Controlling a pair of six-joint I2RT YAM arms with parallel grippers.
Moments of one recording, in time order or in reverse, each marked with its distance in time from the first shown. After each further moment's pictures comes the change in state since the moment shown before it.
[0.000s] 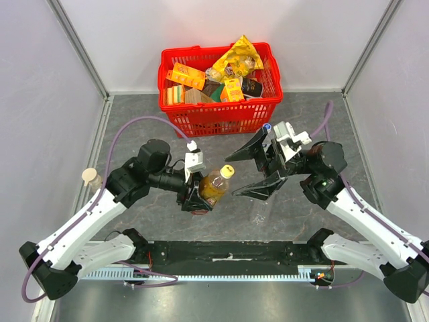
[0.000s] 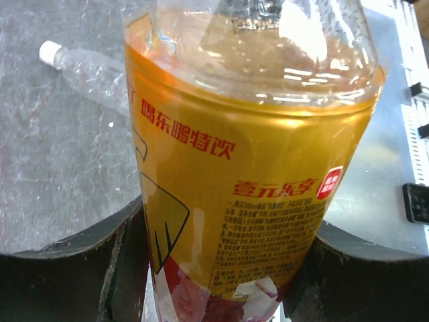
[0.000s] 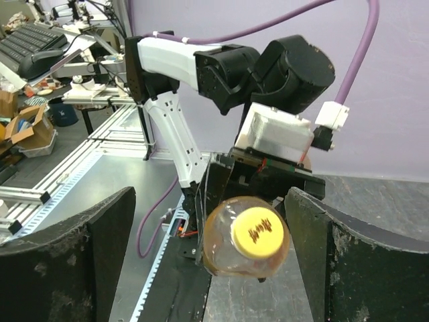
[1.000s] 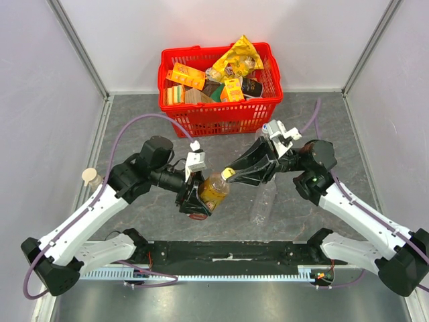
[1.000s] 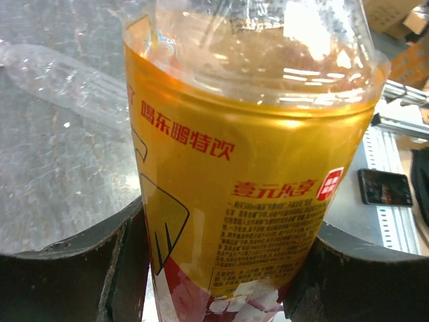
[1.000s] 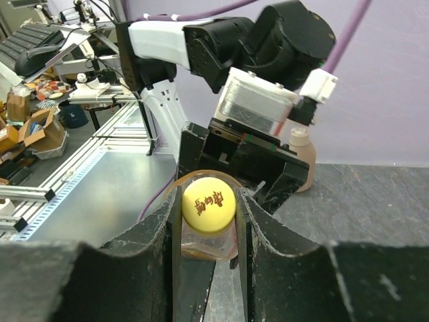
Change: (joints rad) left arm 0.000 0.029 0.042 -0.083 0.061 -0.003; right arm -0.031 0.072 -0.058 0.117 -0.021 0.059
